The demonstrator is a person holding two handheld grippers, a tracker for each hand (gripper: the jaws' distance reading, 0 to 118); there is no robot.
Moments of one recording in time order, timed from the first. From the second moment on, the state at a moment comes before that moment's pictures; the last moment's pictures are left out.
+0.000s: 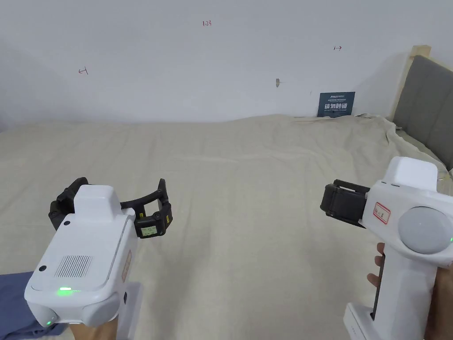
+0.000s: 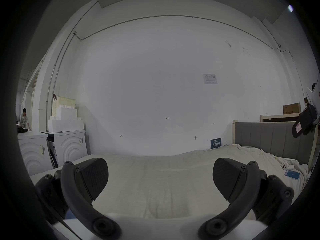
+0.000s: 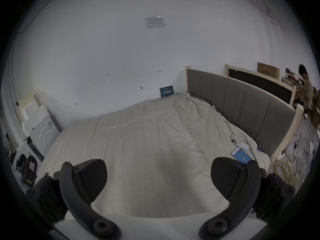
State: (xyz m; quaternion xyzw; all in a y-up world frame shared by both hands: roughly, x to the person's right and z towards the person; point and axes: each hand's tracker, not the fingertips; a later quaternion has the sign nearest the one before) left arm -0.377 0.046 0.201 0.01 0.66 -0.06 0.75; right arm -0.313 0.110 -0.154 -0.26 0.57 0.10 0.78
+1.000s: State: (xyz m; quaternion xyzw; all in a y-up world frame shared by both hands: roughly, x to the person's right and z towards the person) left arm -0.375 0.045 0.202 0.02 0.66 -0.06 0.75; right arm -0.297 0.073 -0.138 0.07 0.61 0.02 0.79
